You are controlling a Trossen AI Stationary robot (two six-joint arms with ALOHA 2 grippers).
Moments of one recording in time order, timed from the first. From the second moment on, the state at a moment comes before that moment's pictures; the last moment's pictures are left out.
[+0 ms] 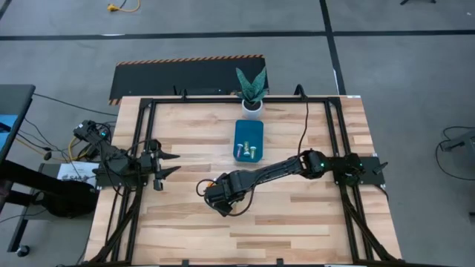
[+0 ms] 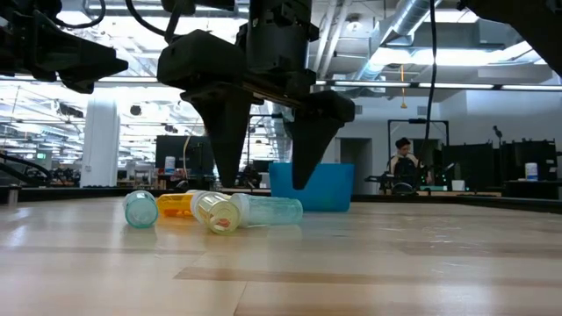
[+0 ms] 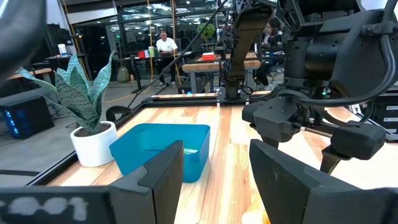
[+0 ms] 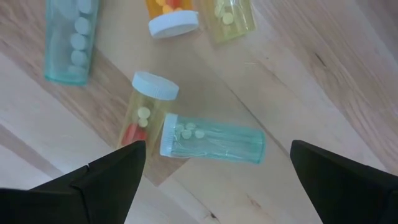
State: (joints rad) left arm -0.66 0.02 0.03 0.02 -0.82 0.09; right arm 0.27 2.48 2.25 -1.27 0.02 0.98
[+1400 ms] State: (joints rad) left arm -0.66 0.02 0.03 0.02 -0.82 0.09; right arm 0.26 2.47 2.15 -1.24 -0.02 0.95
